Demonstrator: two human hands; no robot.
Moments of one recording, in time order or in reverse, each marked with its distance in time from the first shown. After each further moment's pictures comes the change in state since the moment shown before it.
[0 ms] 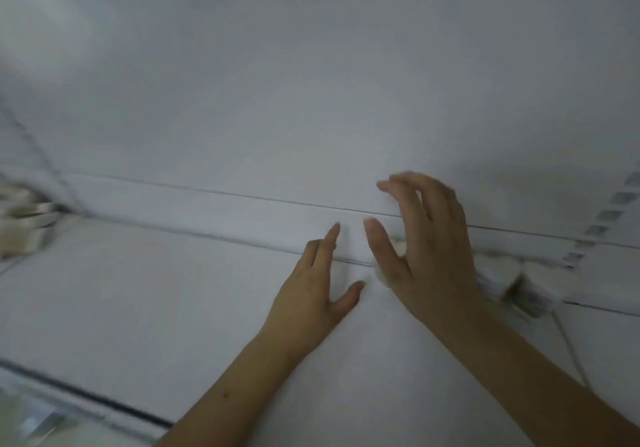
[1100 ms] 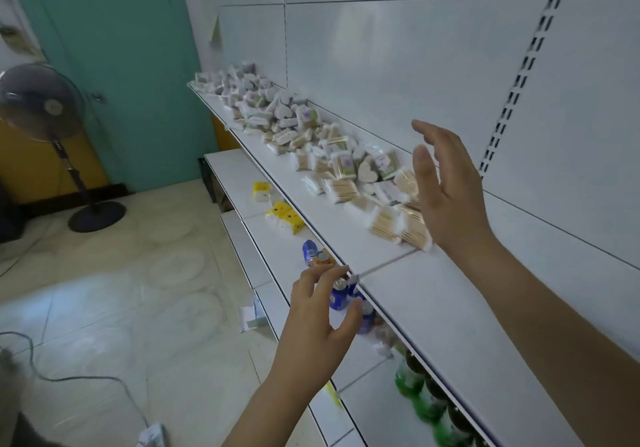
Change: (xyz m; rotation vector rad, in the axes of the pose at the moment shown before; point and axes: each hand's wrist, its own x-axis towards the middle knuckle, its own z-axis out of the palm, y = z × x) left_hand -0.239 -0.283 -0.358 0.090 0.607 -0.601; right_hand 0.138 -0.468 0.342 0.871 -0.343 -0.213
